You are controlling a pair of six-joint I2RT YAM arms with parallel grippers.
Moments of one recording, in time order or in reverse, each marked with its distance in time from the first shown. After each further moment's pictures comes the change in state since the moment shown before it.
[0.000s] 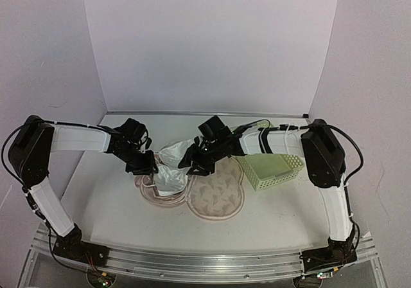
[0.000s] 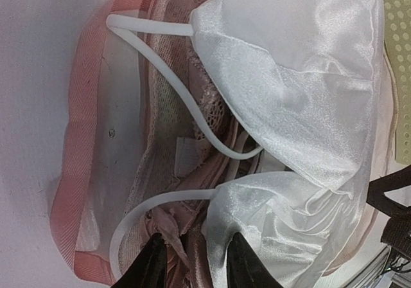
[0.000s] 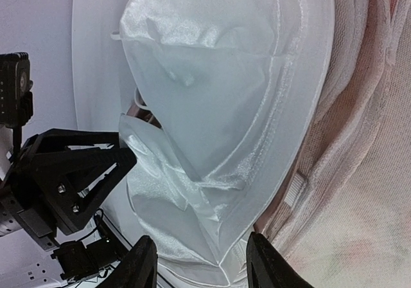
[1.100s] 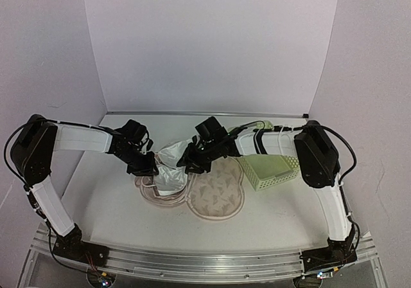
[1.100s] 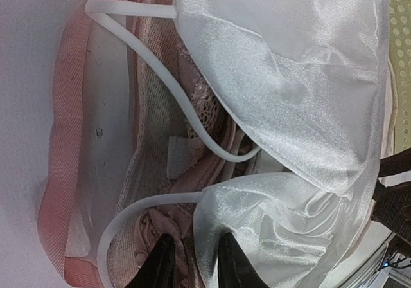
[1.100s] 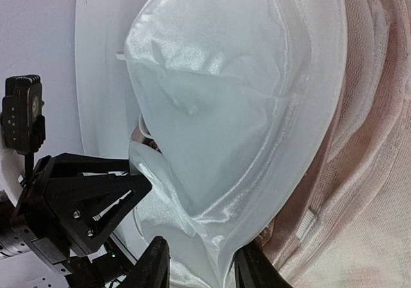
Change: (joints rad) left arm 0.000 0.026 -0.002 0.018 0.036 0.001; right arm 0.000 0.057 0.053 0.039 0.023 0.032
